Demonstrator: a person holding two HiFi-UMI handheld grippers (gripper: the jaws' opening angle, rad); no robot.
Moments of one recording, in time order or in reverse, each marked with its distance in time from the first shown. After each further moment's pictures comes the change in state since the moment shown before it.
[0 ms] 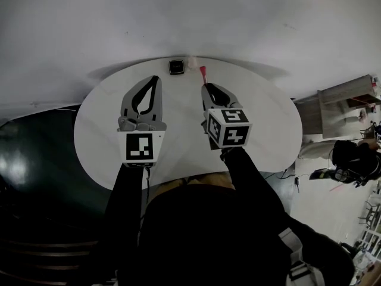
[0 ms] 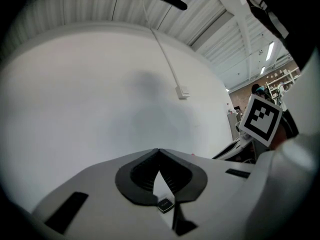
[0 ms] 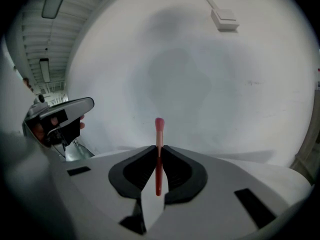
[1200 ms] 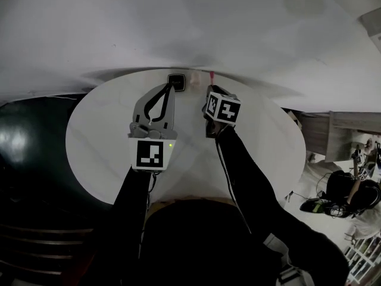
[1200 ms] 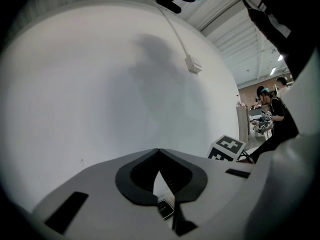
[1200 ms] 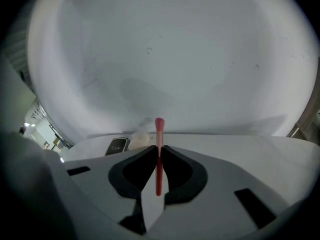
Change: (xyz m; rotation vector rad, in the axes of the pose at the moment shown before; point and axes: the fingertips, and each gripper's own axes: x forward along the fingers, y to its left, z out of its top) left arm 0.123 -0.005 -0.086 -0.060 0.103 0.025; right arm 0.196 -0.129 -0.096 0.211 0.335 -0.132
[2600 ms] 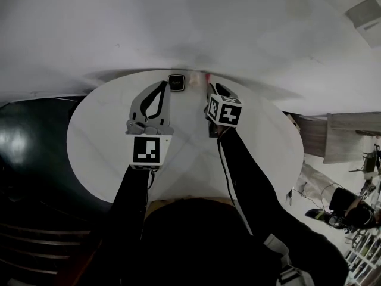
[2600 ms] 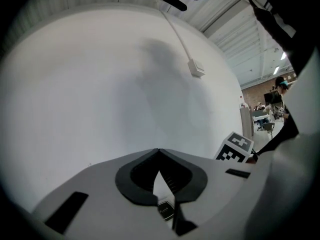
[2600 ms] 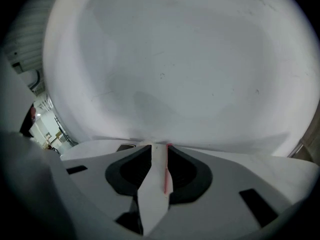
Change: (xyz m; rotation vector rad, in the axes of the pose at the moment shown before) left arm -0.011 0.007 0.016 -0.003 0.001 0.041; right arm -0.020 0.008 0.017 -0.100 -0.101 0.066
